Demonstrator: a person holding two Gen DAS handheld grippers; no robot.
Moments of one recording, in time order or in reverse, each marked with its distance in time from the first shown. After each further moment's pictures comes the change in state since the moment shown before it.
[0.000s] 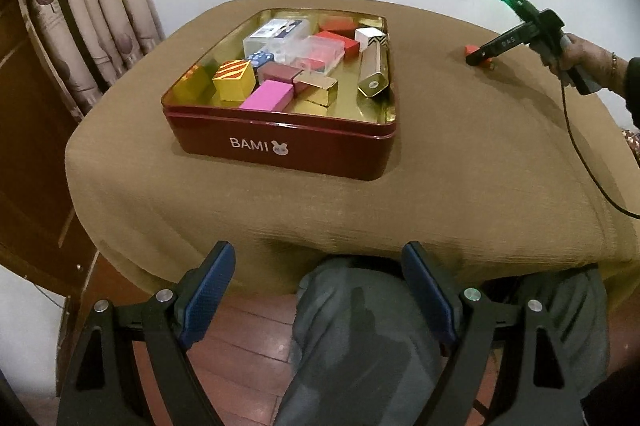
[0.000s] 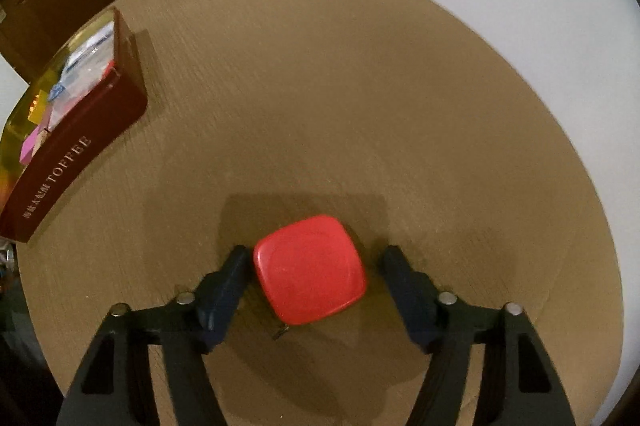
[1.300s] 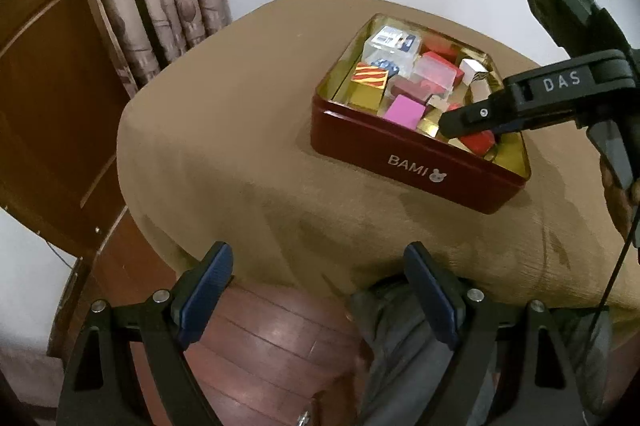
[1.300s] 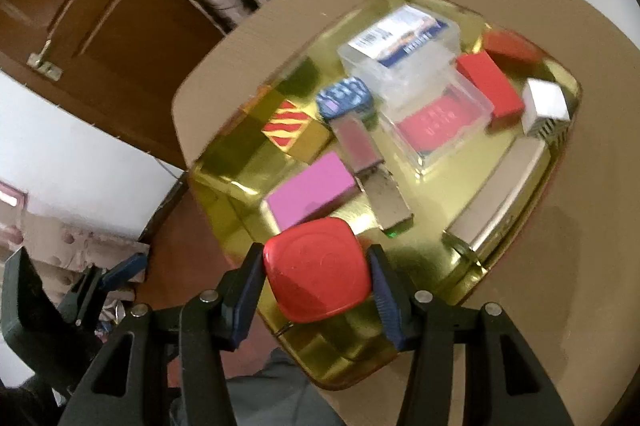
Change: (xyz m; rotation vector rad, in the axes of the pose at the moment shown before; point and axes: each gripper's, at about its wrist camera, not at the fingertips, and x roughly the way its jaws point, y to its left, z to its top) left arm -0.001 0.093 0.010 -0.181 0.025 0.087; right arm -0.001 0.298 0.032 0.222 -0.011 0.362
